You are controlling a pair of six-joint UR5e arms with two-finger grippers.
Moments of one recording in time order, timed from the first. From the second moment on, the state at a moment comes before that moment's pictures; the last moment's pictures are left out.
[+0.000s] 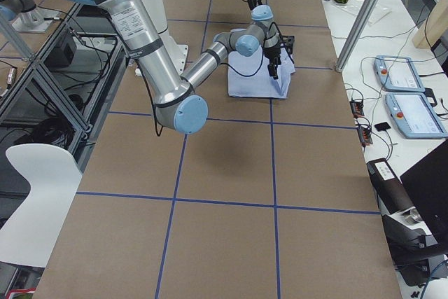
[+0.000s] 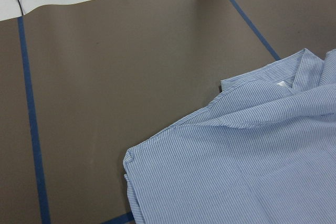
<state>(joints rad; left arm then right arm) -0.68 -1.80 -1.89 -2.13 -1.69 -0.92 0.80 -1.02 1.73 -1.45 1.79 1.24</state>
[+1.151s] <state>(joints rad) -0.46 -1.71 -1.85 -2.22 -1.60 -1.10 0.79 -1.05 1.75 -1.45 1.76 1.24</state>
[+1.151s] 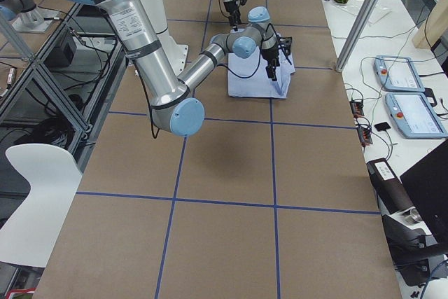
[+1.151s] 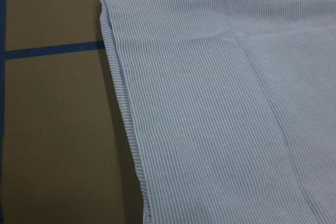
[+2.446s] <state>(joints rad) -0.40 -1.71 -1.82 -2.24 -1.60 -1.12 0.78 -1.05 1.75 -1.45 1.75 1.24</state>
